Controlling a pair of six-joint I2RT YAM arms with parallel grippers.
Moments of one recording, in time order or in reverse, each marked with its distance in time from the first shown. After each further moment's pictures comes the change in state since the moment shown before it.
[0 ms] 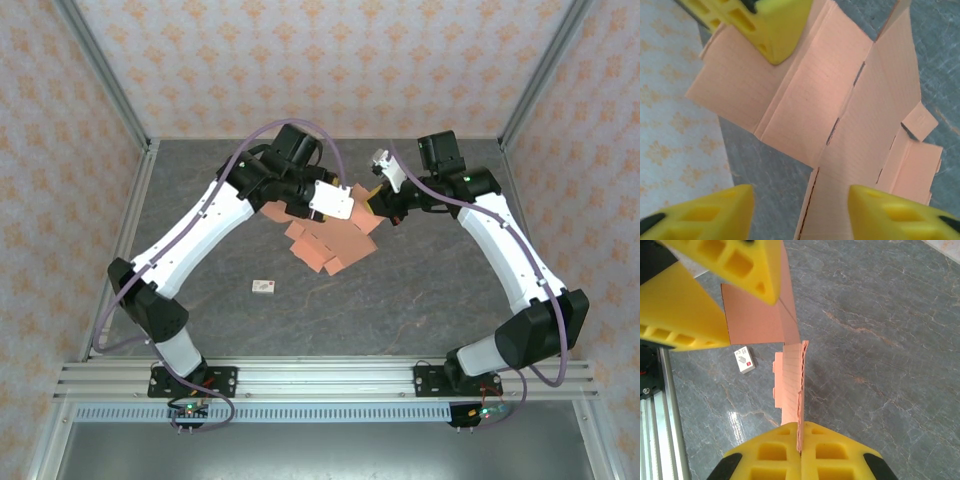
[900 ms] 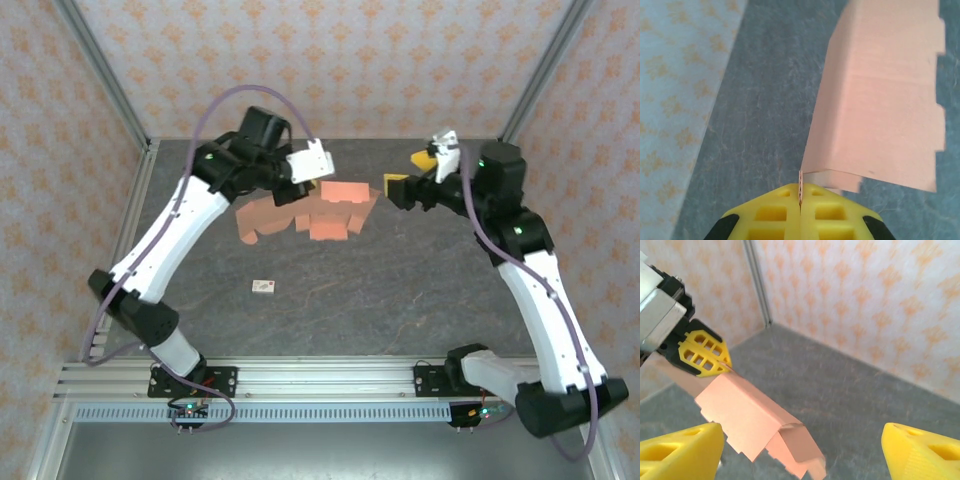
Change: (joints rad) left arm 0.138 -0.112 -0.015 0.029 0.097 -0.552; right arm -0.085 -0.397 -0.178 0.411 0.161 0.412
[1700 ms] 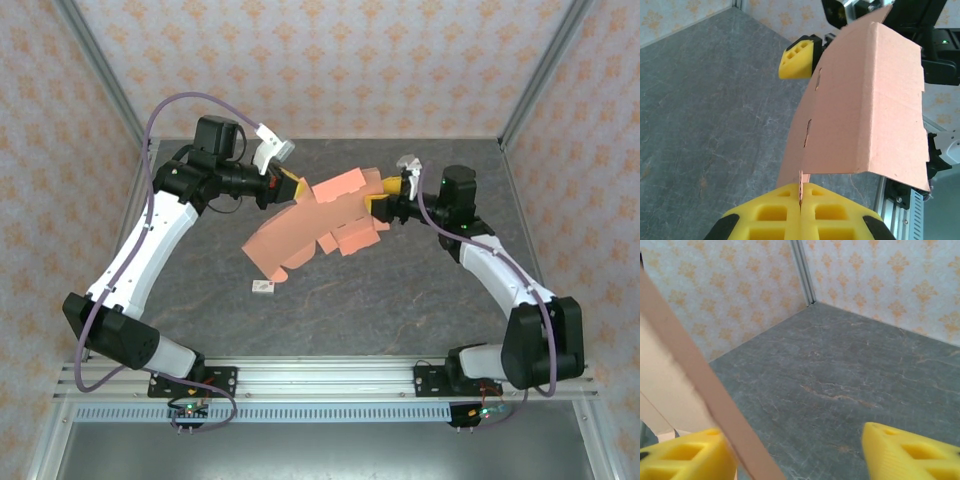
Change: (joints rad) left arm 0.192 -0.133 -0.277 0.214 0.520 -0.568; right arm -0.050 0.288 -0.420 0.658 -0.347 0.072
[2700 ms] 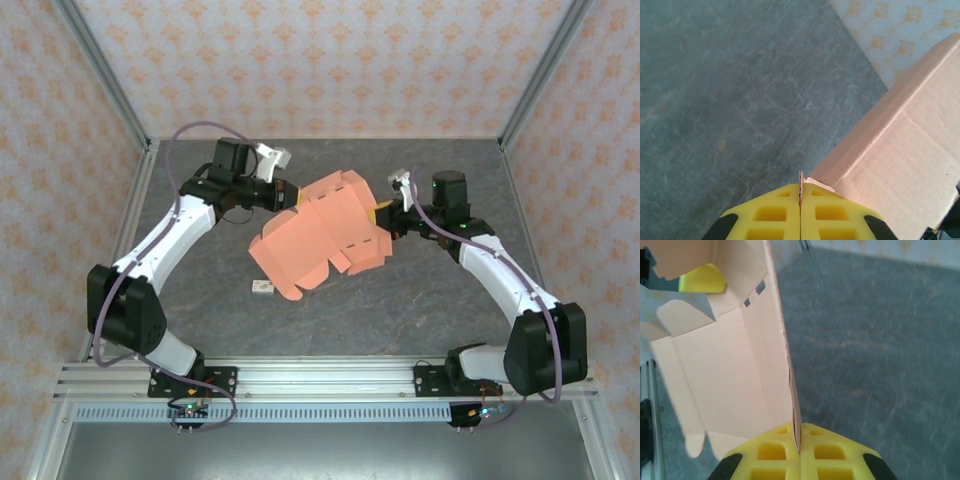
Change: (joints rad) left arm 0.027 0.096 -0.288 0.317 -0.126 -0.338; right arm 0.042 -0.029 0.043 -0.393 0.107 -0.087
